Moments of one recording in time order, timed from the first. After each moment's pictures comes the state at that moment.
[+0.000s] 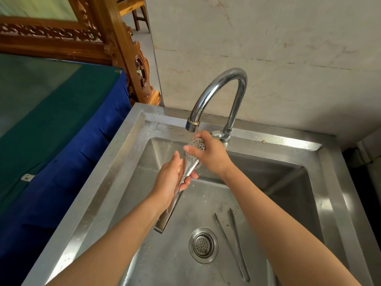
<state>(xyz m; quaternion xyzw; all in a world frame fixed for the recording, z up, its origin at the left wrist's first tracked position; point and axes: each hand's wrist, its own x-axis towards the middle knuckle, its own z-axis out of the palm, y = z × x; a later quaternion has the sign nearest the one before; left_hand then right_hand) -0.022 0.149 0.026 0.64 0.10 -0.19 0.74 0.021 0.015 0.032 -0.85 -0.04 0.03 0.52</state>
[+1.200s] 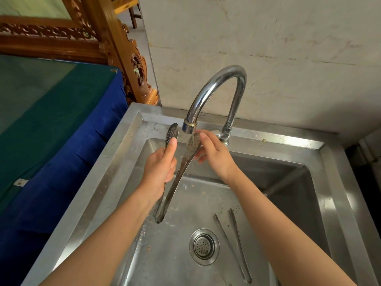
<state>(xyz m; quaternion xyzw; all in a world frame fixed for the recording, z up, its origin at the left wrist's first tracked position) -0.005 0.159 0.052 0.70 0.10 -0.13 0.70 0.012 0.009 0.034 -0.76 0.02 0.04 0.64</state>
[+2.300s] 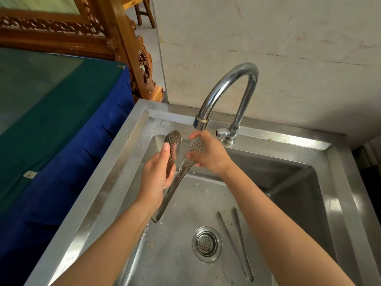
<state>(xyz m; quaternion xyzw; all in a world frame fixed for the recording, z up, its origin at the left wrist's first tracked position) -0.027 0.180 0.041 0.69 0.06 -0.06 0.72 0.024 0.032 0.033 -0.84 0.00 0.10 0.53</state>
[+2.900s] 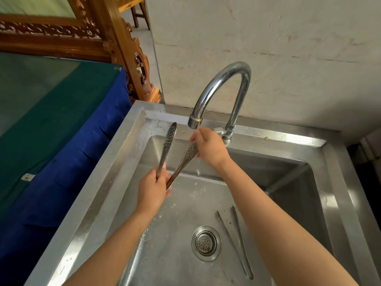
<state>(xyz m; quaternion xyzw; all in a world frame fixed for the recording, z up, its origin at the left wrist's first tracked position) -0.034 0.188 -0.006 0.83 0.13 -0.04 0.53 0.029 0.032 0.044 -0.86 0.05 0.02 0.51</state>
